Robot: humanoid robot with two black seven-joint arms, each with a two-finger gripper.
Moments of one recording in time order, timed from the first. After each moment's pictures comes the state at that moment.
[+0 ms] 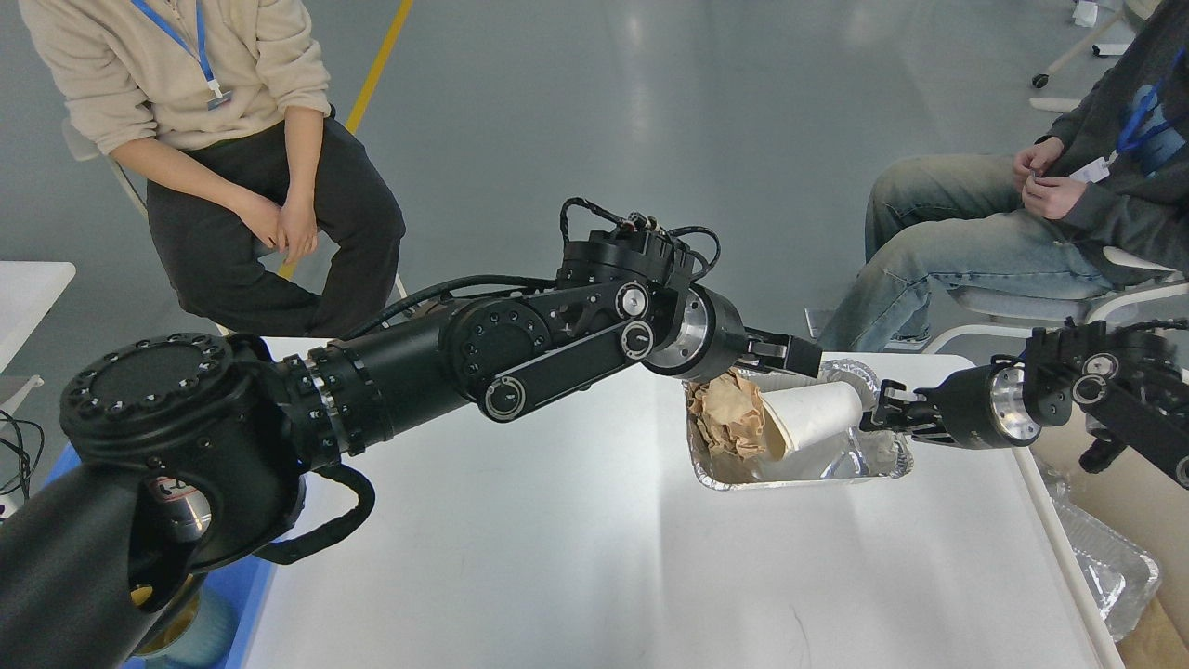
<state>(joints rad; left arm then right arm) -1.32 -0.25 -0.27 -0.81 1.09 -0.54 0.37 0.73 -0.63 0.63 1.03 -1.17 0.74 -0.09</state>
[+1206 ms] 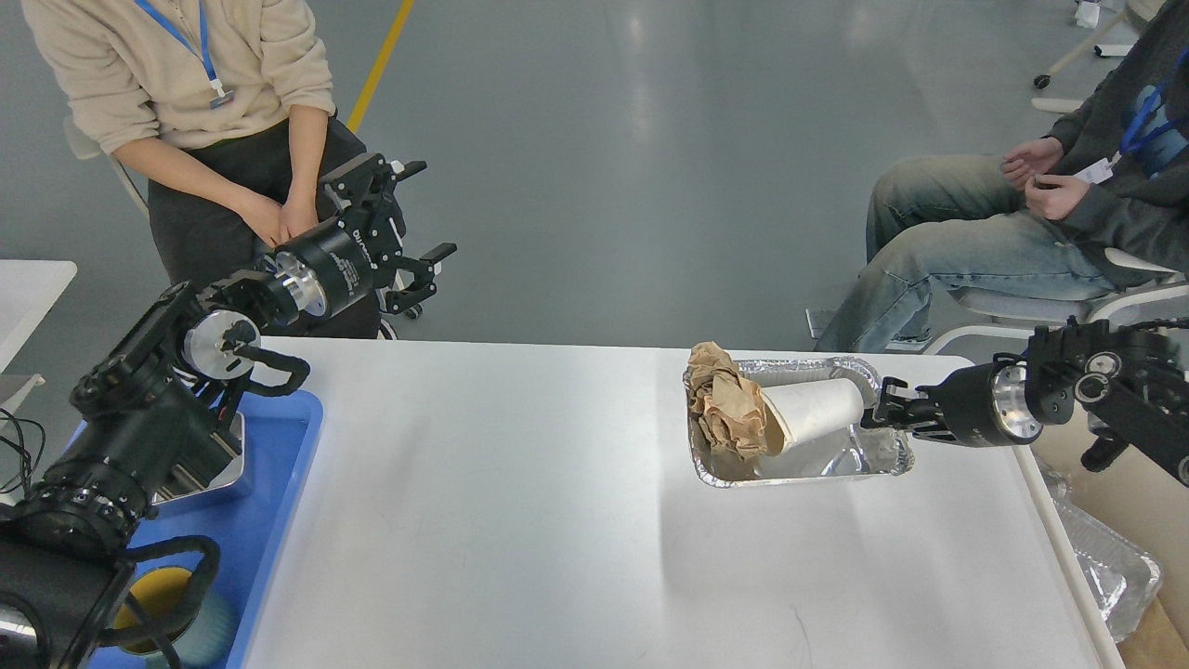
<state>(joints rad) -0.83 0.10 -1.26 -0.49 0.51 -0.66 0.16 0.73 -0.63 0.64 1.02 -1.17 0.74 -0.09</state>
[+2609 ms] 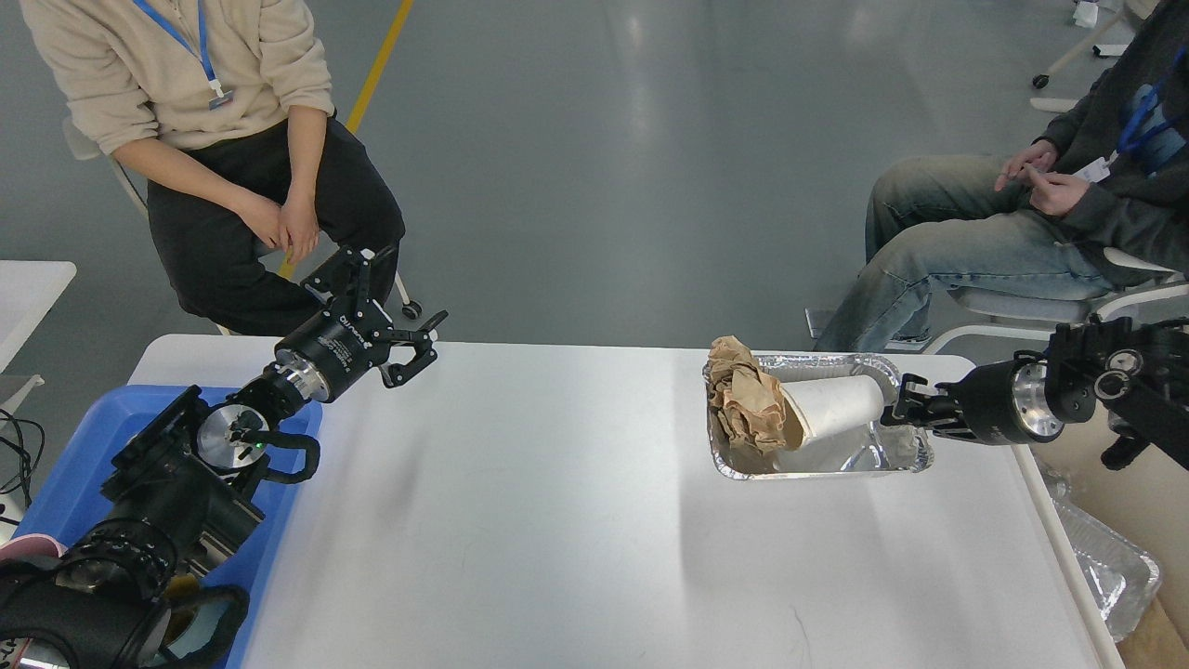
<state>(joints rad) -0.76 0.03 -1.30 -0.29 0.39 -0.74 0.11 0.73 -0.66 0.64 1.01 -1.17 0.74 -0.09</state>
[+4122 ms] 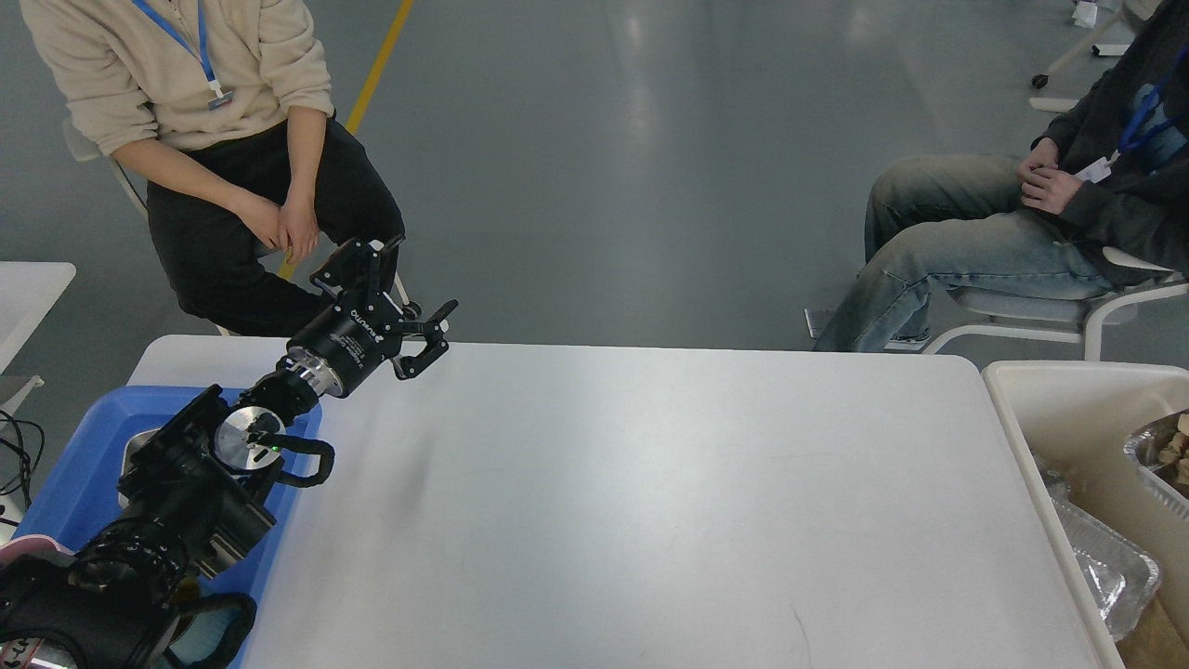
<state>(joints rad) -0.76 0.02 -1.22 -0.30 0.37 -0.74 0.00 0.47 -0.71 0.65 0.09 -0.64 0.39 0.01</state>
